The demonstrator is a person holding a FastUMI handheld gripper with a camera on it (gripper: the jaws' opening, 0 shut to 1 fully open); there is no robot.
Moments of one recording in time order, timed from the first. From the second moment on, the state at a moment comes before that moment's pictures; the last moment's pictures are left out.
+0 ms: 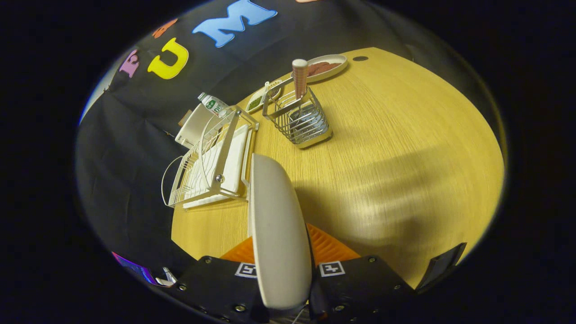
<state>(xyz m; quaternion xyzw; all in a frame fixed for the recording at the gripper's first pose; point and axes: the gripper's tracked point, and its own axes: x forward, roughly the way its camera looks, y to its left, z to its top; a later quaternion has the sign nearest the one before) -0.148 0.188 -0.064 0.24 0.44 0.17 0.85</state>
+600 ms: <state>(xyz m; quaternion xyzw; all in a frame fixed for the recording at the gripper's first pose) -0.147 0.132 -0.083 0.13 0.44 0.13 0.88</state>
